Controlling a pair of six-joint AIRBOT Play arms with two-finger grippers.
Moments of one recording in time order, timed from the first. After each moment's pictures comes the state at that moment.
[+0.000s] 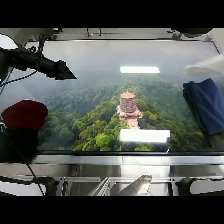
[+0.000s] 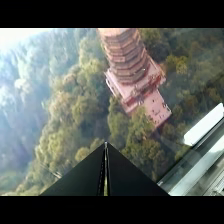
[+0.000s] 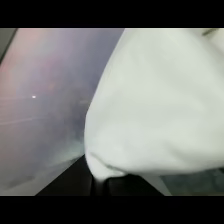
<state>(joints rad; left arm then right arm) 0.04 -1.64 1.74 0.84 -1.49 -1.19 -0.57 -1.66 1.96 -1.02 1.34 1.93</state>
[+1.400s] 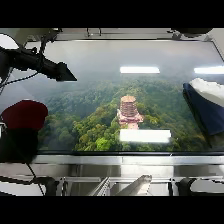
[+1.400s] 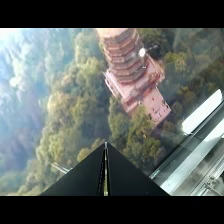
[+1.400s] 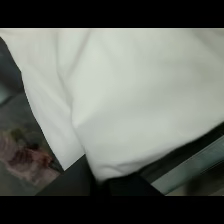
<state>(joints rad) 0.02 -1.64 1.74 0.84 -1.53 -1.17 -0.72 -1.54 1.83 -1.27 1.83 1.91</state>
